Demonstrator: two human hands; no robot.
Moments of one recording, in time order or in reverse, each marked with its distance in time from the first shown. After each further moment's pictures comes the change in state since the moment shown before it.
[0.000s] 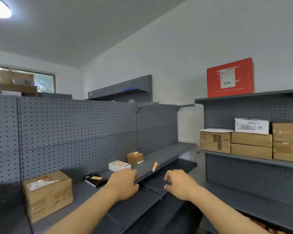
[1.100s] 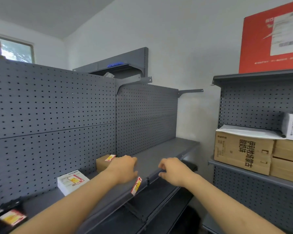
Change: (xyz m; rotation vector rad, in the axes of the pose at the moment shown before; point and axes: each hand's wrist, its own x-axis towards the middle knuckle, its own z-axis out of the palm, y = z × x) left_hand 0.469 -0.033 0.155 0.038 -0.032 0.024; right_hand 0.415 0.233 0.071 0.020 -0.046 -0.010
